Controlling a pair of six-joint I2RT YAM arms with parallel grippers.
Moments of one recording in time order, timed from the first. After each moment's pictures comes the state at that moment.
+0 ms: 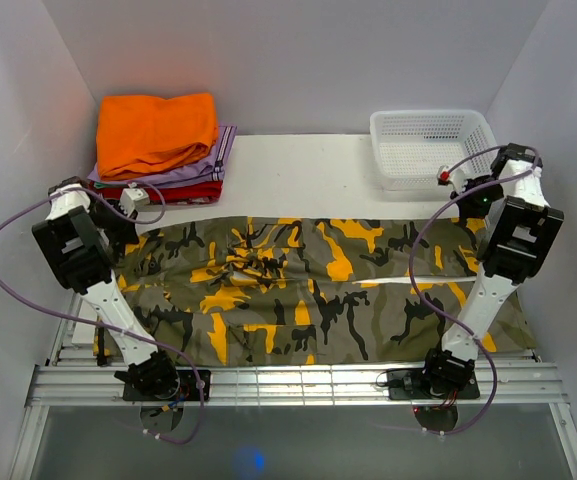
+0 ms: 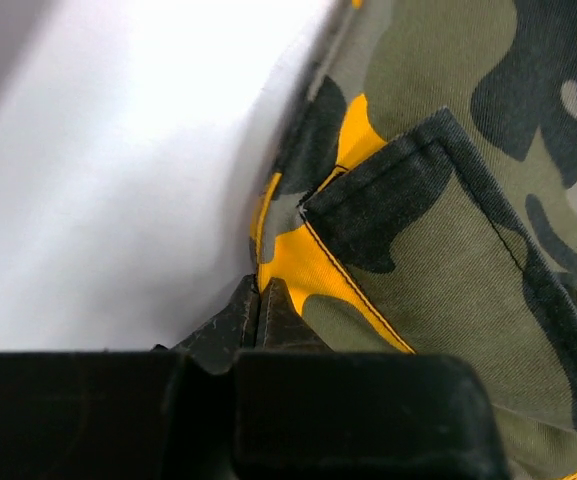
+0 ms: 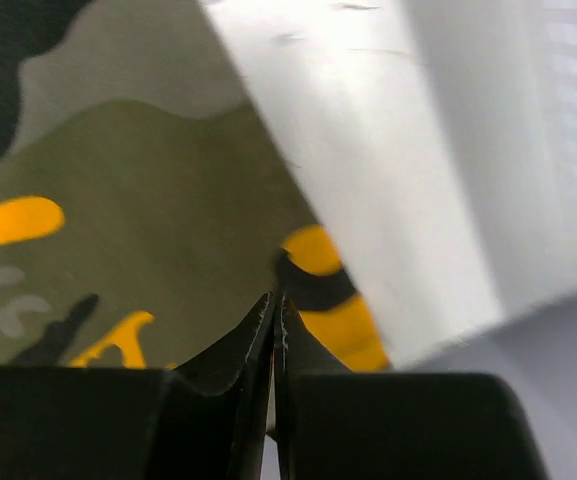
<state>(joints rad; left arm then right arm) 0.50 2.18 1.68 -1.11 0.60 1.40 -0.35 2.17 1.78 -1.07 -0.41 -1.53</state>
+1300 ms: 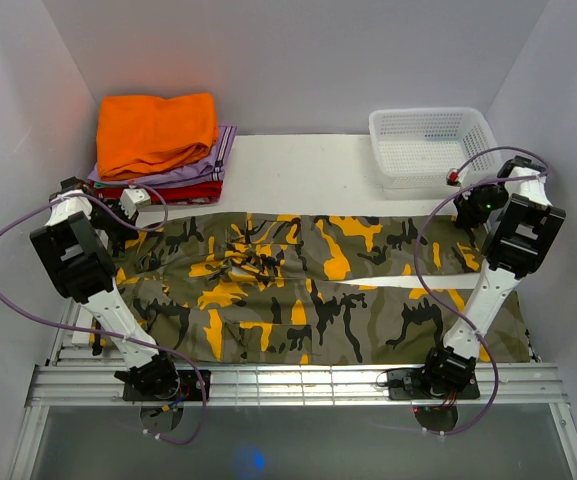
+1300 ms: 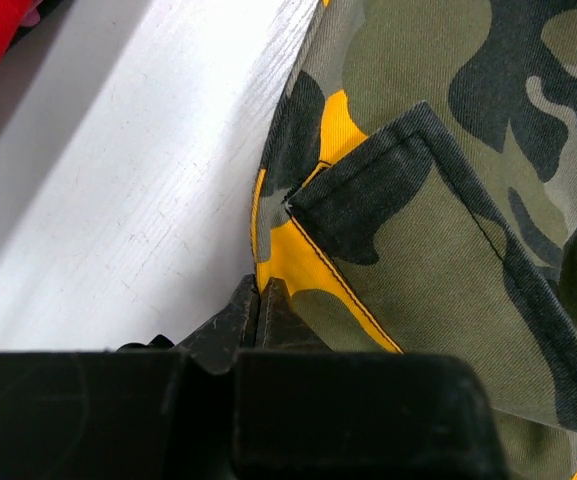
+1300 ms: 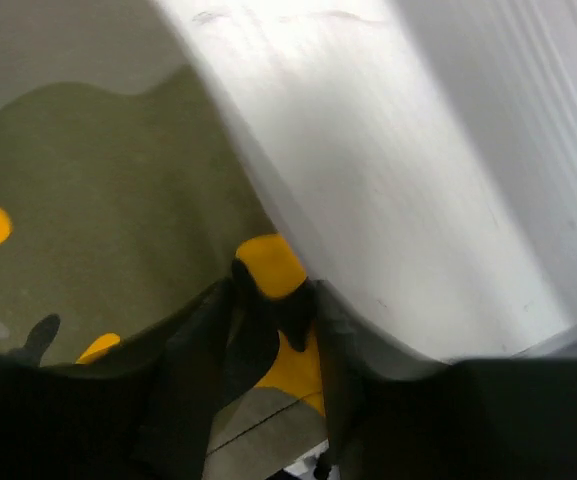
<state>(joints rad) 0.50 2.04 1.52 -0.89 0.63 1.40 -0.42 2.35 1.95 -1.08 -0.57 -1.45</state>
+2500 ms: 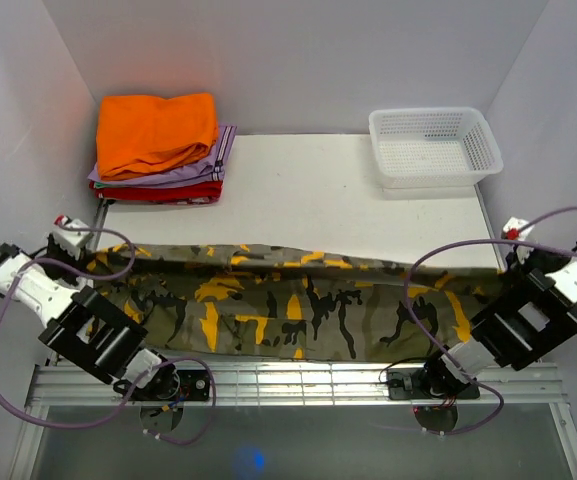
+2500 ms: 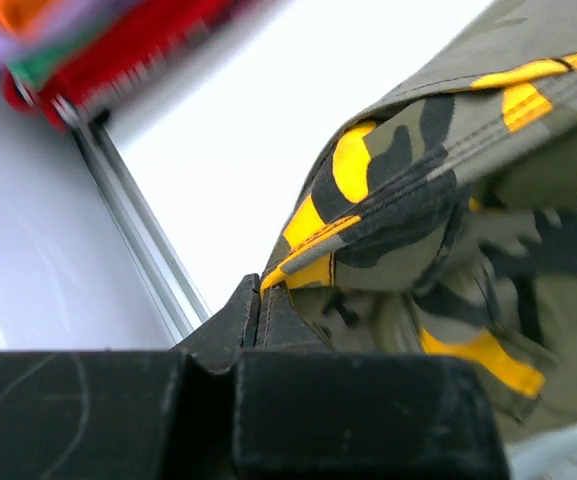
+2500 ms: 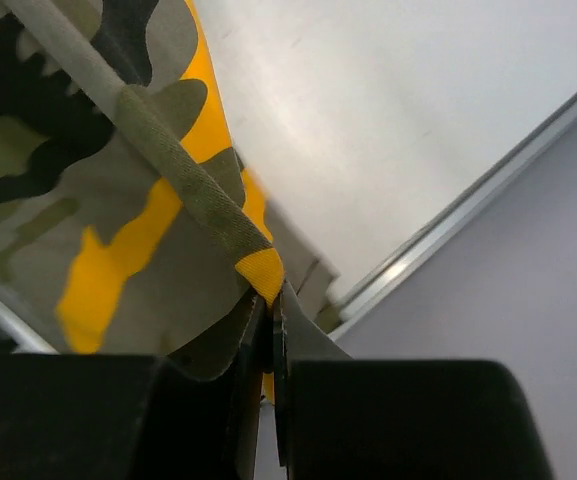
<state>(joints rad) 0.95 1.41 1.23 -1.07 1.04 1.58 -0.89 1.53 1.34 -1.41 -0.73 -1.88</state>
